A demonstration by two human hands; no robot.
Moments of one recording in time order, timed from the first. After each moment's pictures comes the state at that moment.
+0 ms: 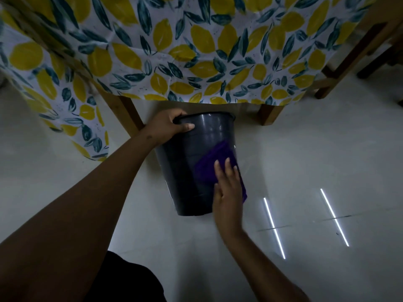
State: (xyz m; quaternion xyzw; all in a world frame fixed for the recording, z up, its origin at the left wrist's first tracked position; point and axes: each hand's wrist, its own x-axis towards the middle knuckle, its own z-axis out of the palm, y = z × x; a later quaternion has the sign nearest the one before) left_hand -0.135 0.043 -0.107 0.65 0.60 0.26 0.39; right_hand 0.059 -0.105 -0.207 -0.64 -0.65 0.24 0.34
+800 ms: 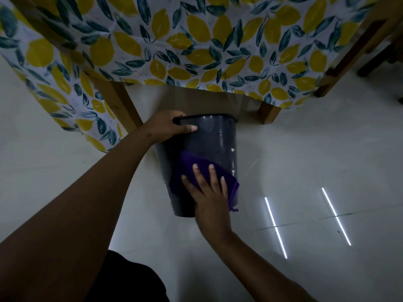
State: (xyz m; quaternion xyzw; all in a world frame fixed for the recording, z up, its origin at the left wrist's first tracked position) left_hand -0.136 0.040 -0.095 0.65 0.60 0.22 0.41; right_hand 0.037 -0.122 -0.207 -0.54 -0.81 0.08 0.19
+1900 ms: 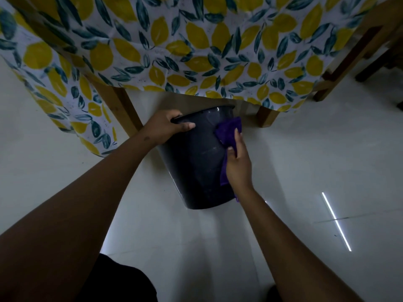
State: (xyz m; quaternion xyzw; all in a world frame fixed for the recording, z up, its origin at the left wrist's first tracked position) left_hand -0.127 0.029 -0.091 0.61 0.63 0.27 0.40; right_hand 0.086 -0.018 -0.177 -0.64 -0.52 0.40 0.40
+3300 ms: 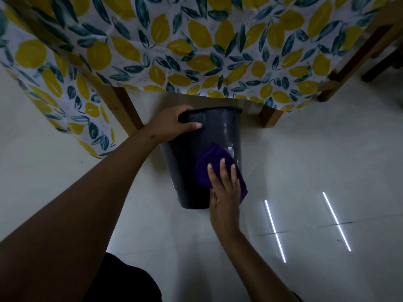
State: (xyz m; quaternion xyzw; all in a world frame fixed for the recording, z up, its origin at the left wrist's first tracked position) left_hand -0.118 0.048 -0.087 0.70 0.62 0.20 0.31; right_hand 0.062 -0.096 -0.219 -0.62 -0.71 0.18 0.30
